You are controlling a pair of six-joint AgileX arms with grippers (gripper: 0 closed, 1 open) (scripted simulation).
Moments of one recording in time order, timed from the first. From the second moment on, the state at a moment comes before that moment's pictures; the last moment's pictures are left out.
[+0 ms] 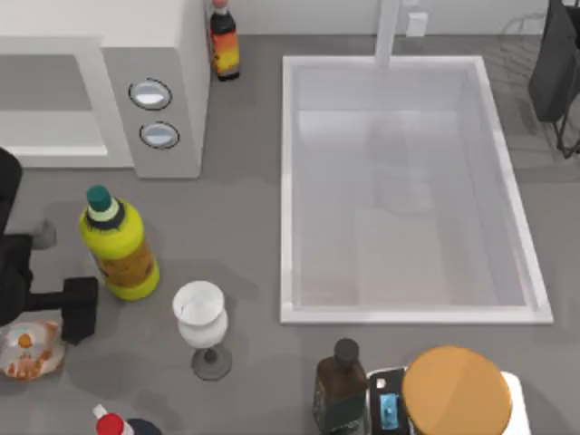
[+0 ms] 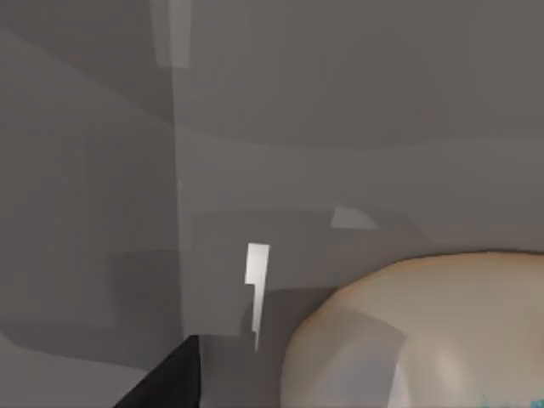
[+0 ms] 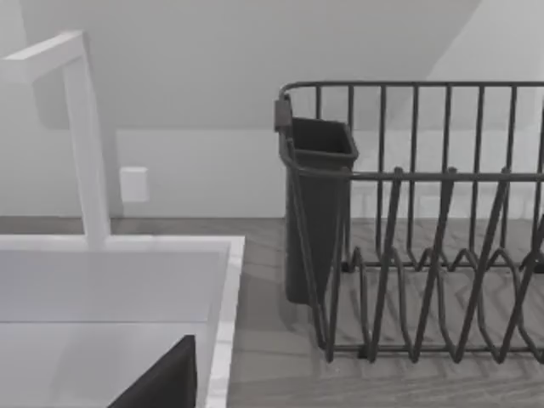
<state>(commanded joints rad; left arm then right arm) -0.03 1.74 0.76 -0.59 0.00 -0.10 0.00 0.00 0.00 0.00 0.00 0.00</state>
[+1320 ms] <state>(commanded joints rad) -0.04 1.51 1.04 -1.07 0.00 -0.11 0.00 0.00 0.00 0.00 0.00 0.00</state>
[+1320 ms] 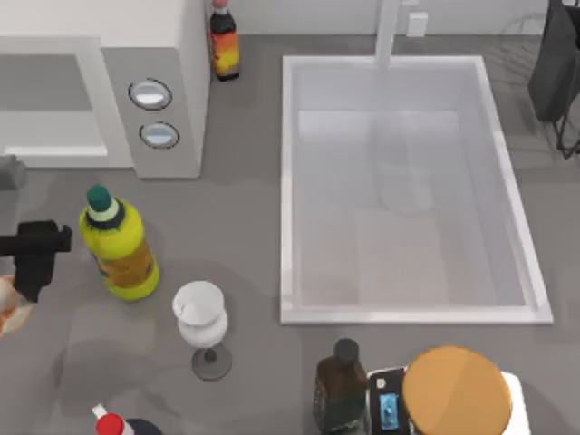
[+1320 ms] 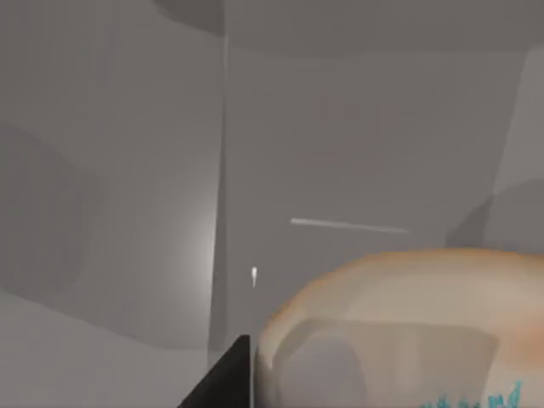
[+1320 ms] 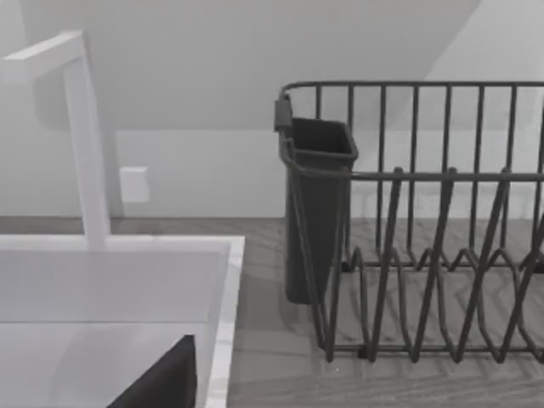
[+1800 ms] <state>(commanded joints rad) -0.02 1.50 1.07 -1.06 0.00 -0.10 0.00 0.00 0.00 0.00 0.00 0.00</state>
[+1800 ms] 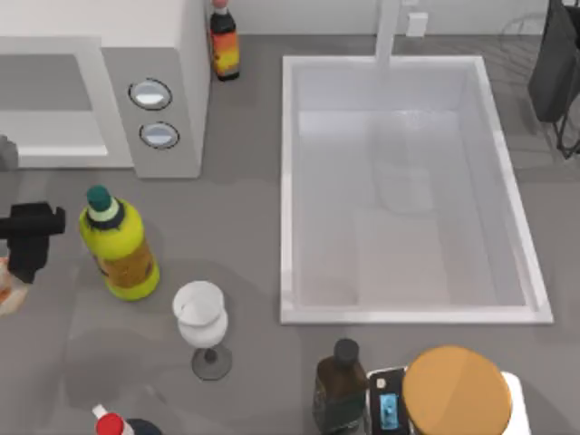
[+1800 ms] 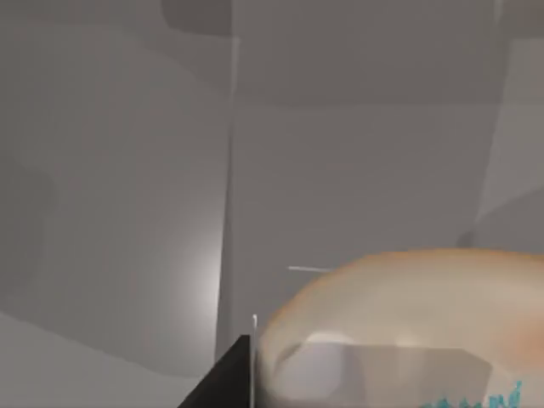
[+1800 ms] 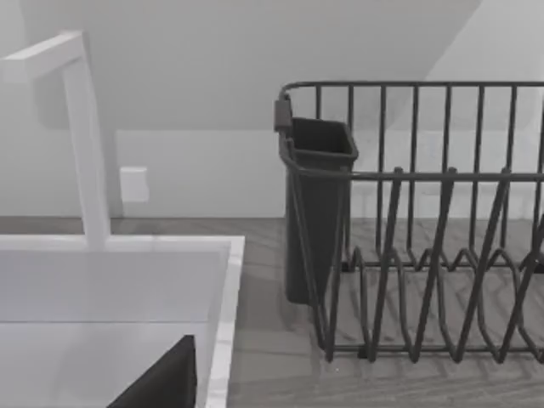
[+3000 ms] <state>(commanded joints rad) 0.13 2.01 1.00 0.67 0.19 0.07 0.00 0.00 0.00 0.00 0.00 0.00</state>
